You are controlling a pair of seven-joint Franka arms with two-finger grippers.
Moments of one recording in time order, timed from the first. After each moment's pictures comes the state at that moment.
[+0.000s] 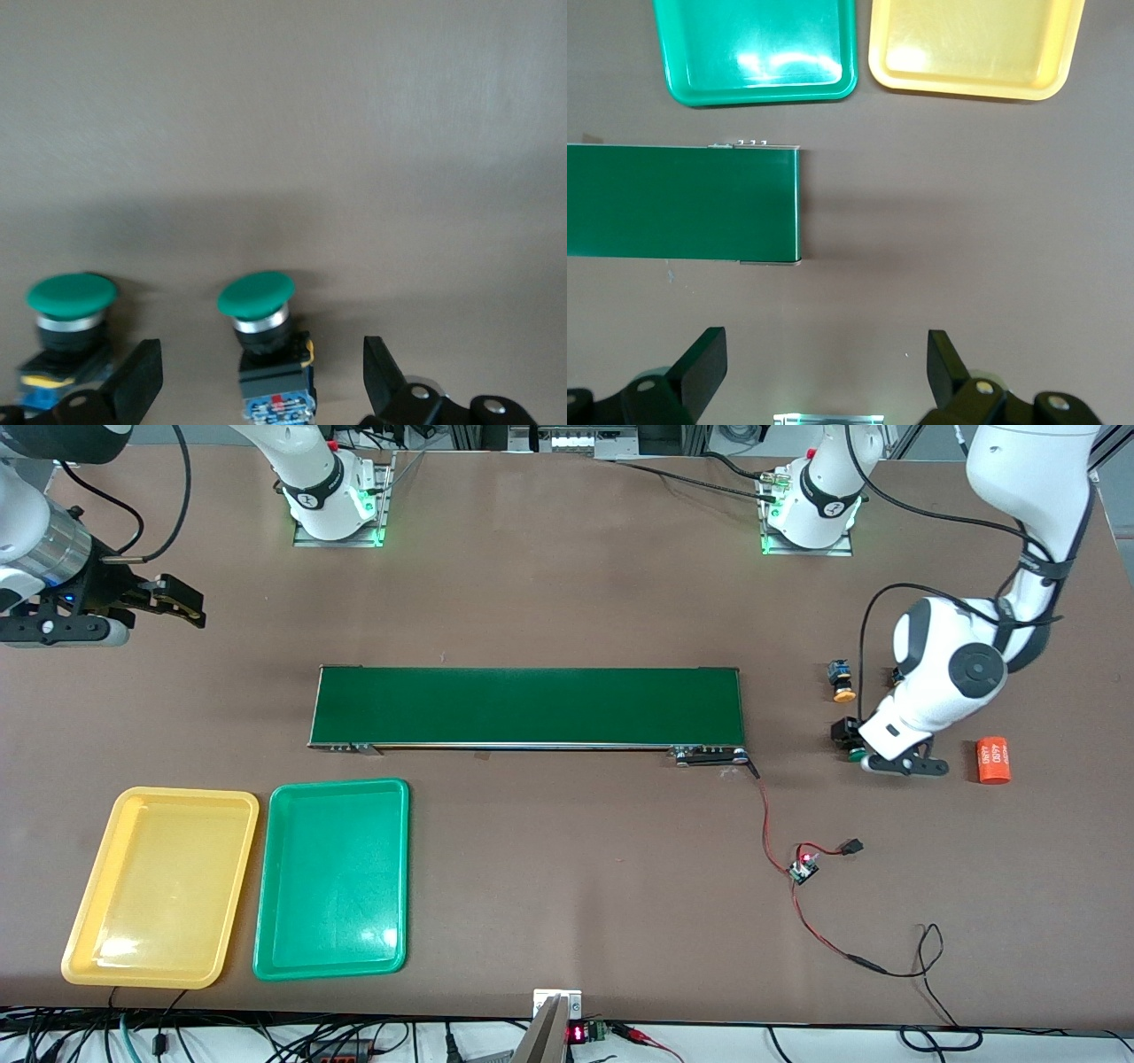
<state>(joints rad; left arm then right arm) 0.08 0.35 -0.05 -2.28 0.13 2.58 0.00 0.14 -0.14 -0.13 -1.91 -0.05 1.68 0.01</state>
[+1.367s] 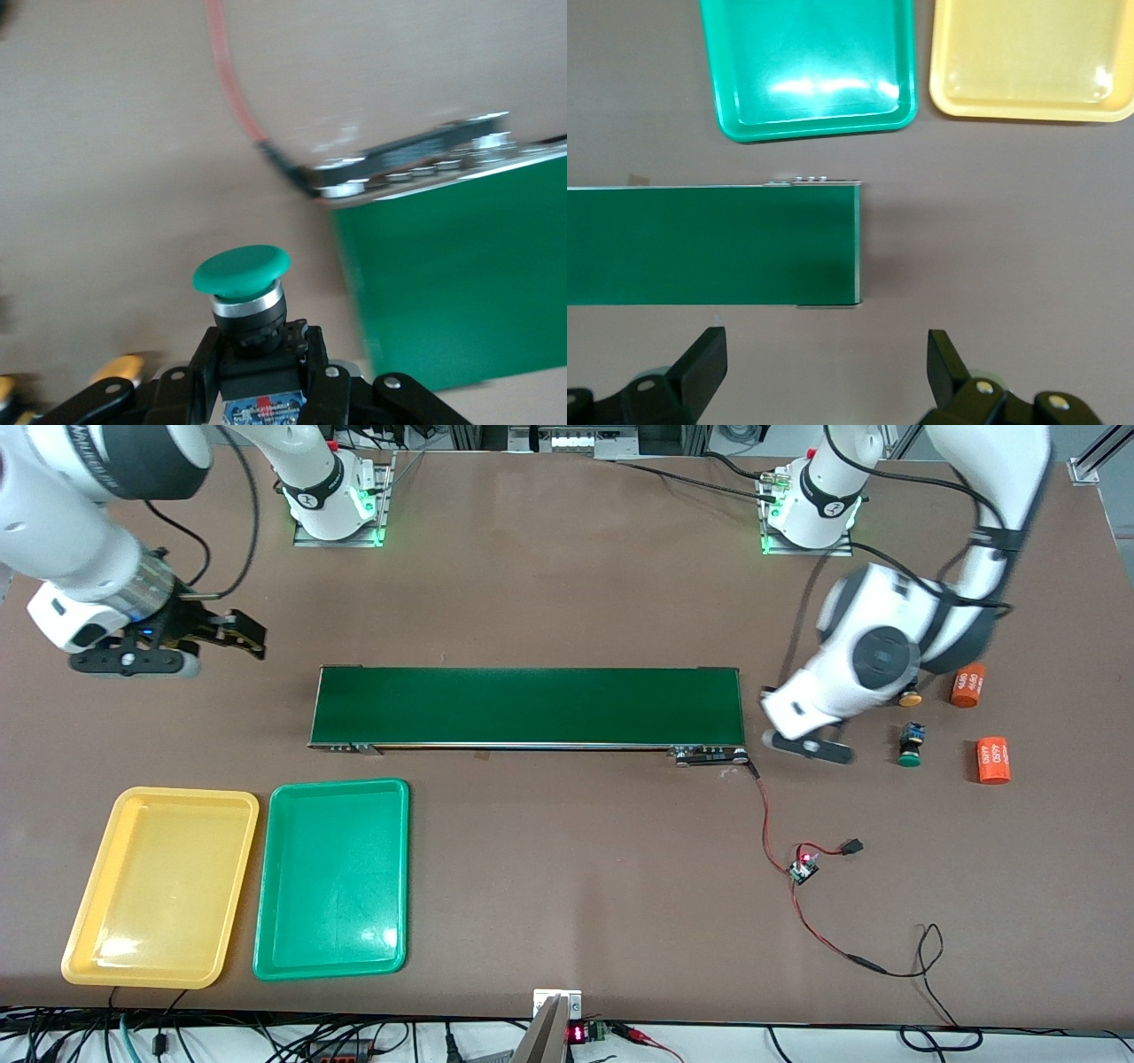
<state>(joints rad) 0.07 0.28 -0.43 -2.04 0.11 2.10 -0.20 0.28 -0.08 -0.11 -1.97 -0.01 1.84 0.19</state>
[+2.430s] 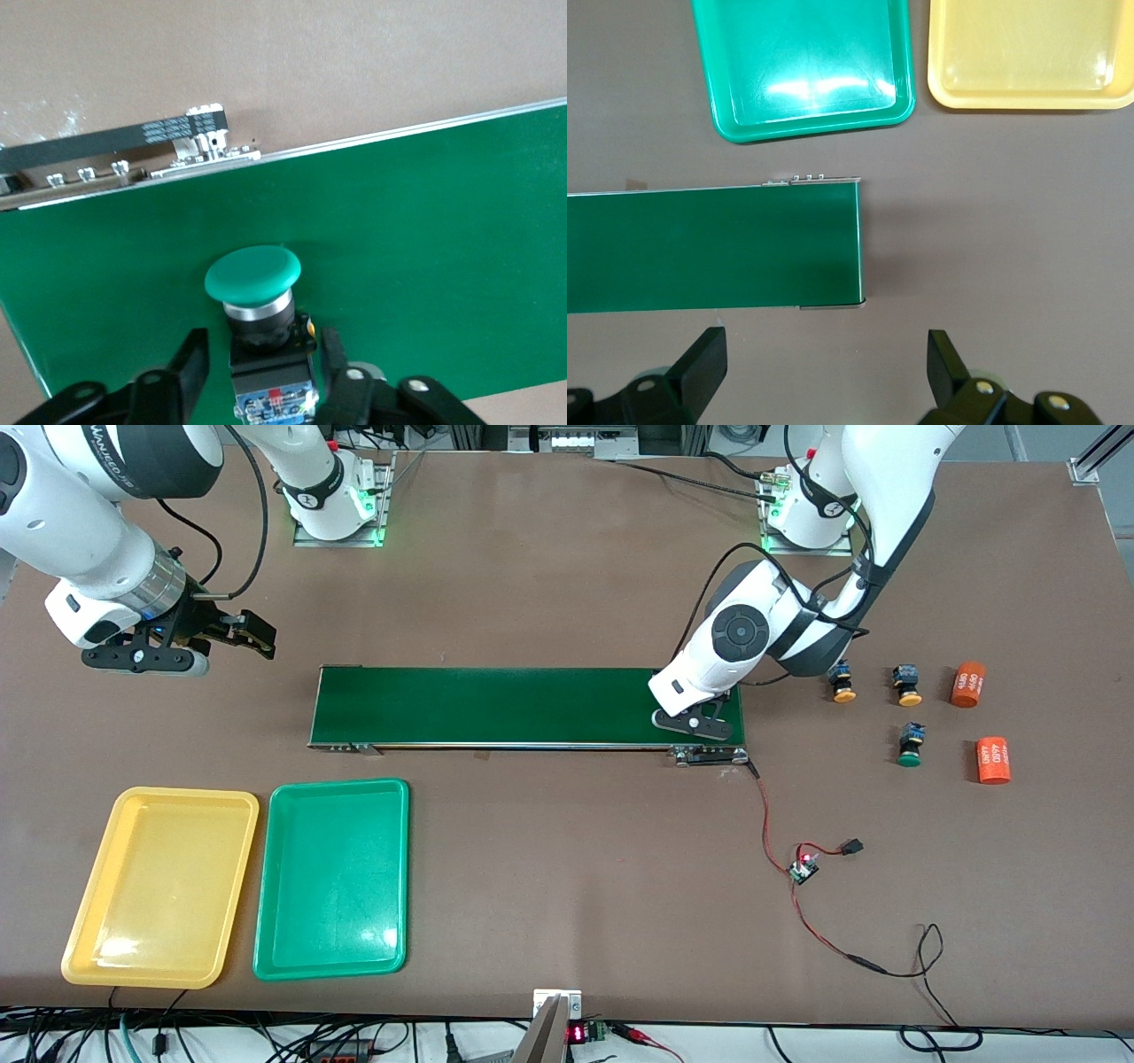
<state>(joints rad) -0.02 0.43 -0.55 -2.03 0.11 2.28 -0.47 0.28 -0.10 -0.14 -2.01 -0.01 1.86 0.20</state>
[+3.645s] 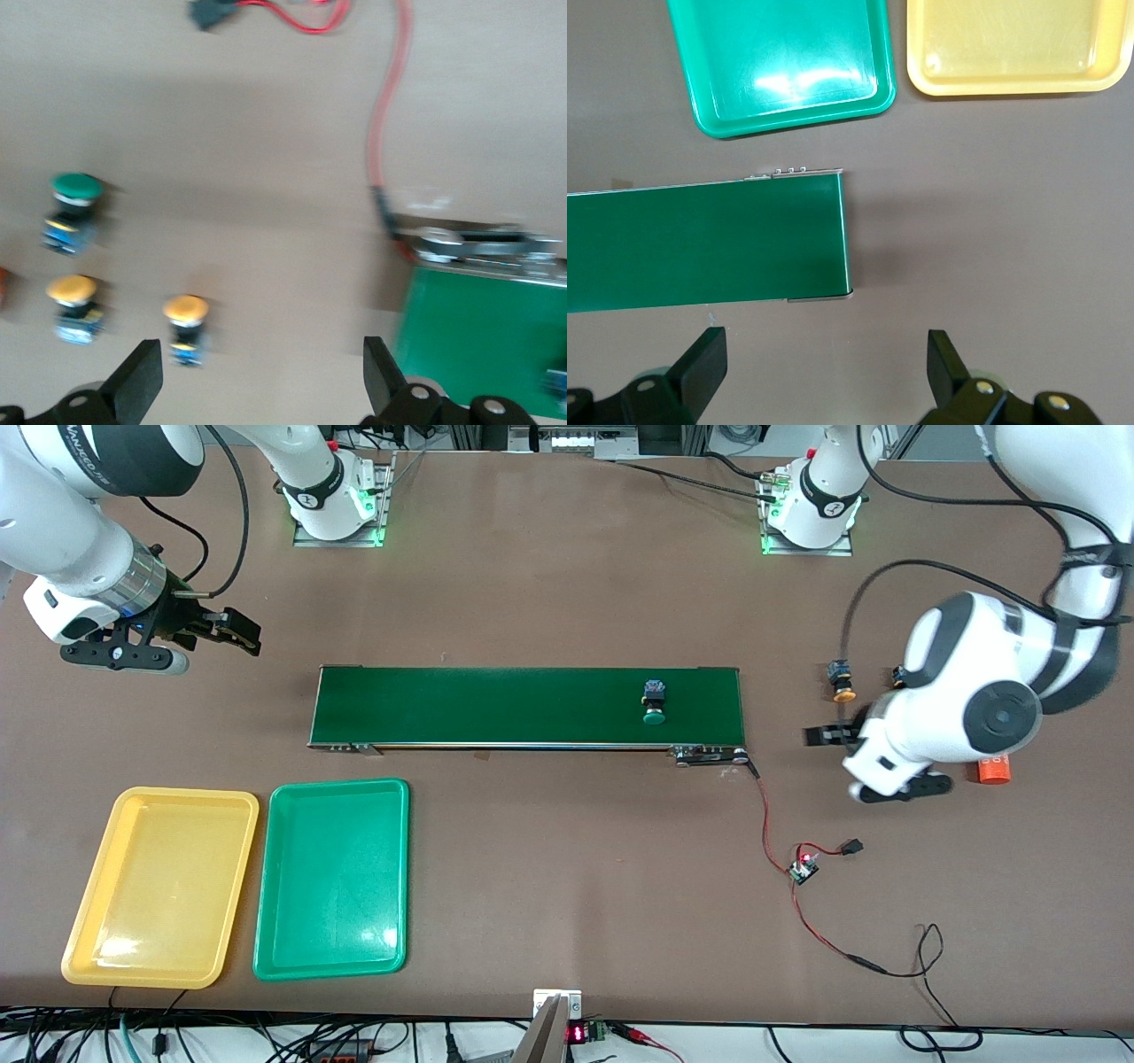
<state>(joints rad) 0.34 0.45 -0.53 -1.68 0.23 1.74 -0.35 0.25 -0.11 -0.14 -2.00 -0.01 1.83 0.20</state>
